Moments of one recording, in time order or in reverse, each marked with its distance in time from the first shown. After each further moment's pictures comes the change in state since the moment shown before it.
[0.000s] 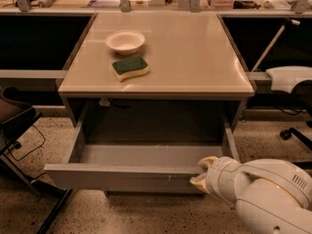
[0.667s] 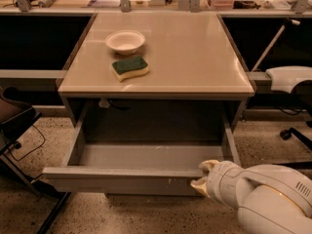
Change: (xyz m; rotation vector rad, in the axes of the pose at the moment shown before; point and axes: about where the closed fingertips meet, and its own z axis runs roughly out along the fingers) arm 0.004 0.008 -0.007 0.002 0.000 0.012
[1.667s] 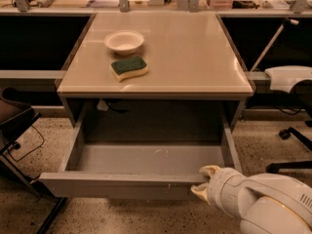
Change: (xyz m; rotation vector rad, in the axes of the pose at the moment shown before) arm 0.007 0.013 -0.009 0.002 0.000 0.019
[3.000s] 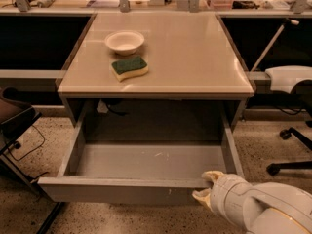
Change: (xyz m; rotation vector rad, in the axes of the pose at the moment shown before) arm 0.005 0.007 -0.011 0.011 -0.011 0.035
